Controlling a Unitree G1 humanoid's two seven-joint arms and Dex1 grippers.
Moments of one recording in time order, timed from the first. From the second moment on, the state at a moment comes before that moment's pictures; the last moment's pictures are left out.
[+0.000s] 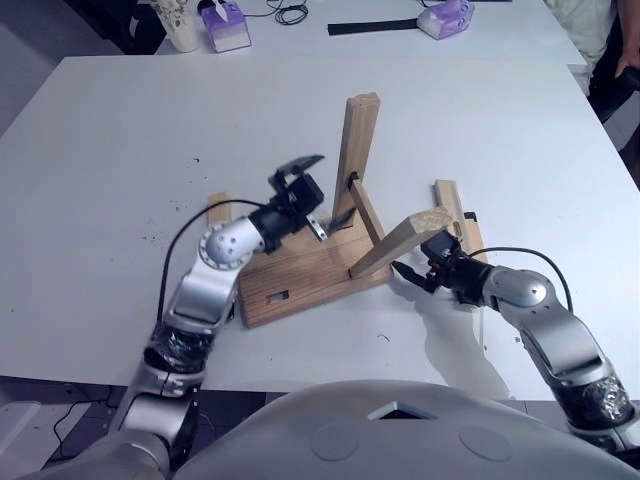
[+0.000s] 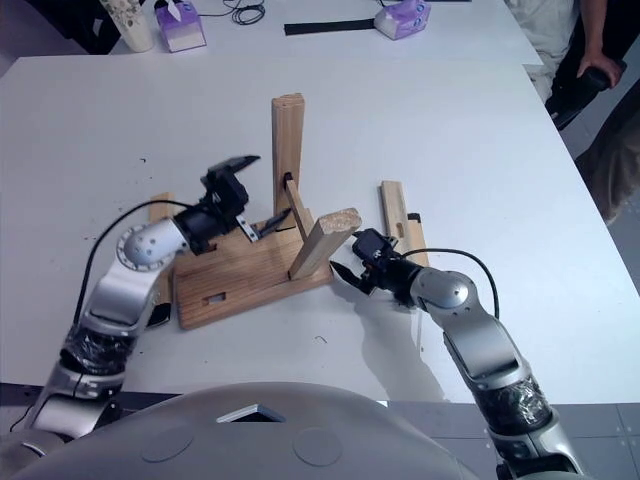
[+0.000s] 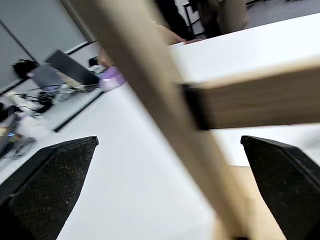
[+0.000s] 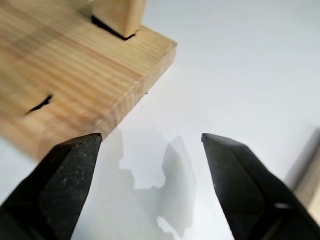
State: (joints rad) left arm -0.15 0.43 -0.18 -0.24 -0.03 0.17 -0.63; right arm 0.19 -0.59 0.25 -0.50 0.11 0.55 0.59
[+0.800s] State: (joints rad) left arm -0.23 0.66 -0.18 0.42 0.17 -0.47 -0.70; right arm 0.22 -0.50 0.47 -0.64 0.17 0.71 0.56
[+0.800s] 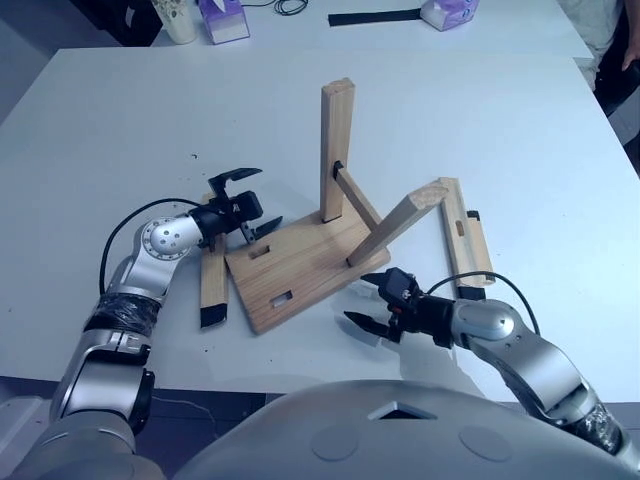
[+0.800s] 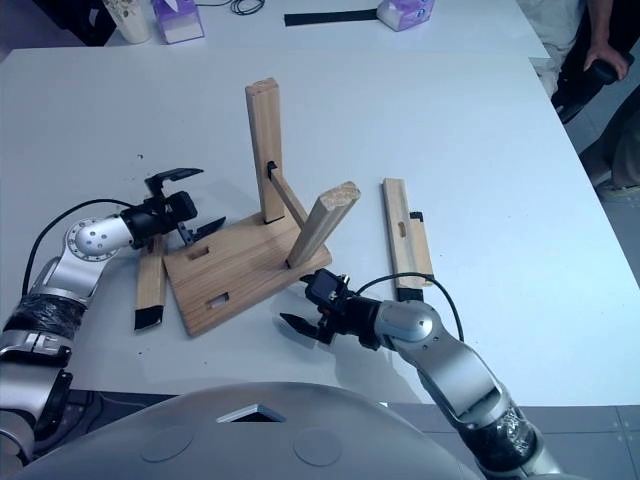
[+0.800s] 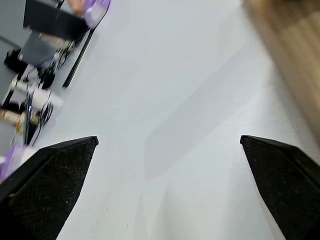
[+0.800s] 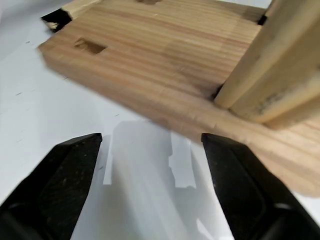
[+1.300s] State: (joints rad) left arm -0.16 0.67 -0.17 0.12 0.10 -0.31 -0.76; right arm 0.11 -0.48 0.39 -0.44 0.12 0.62 0.51
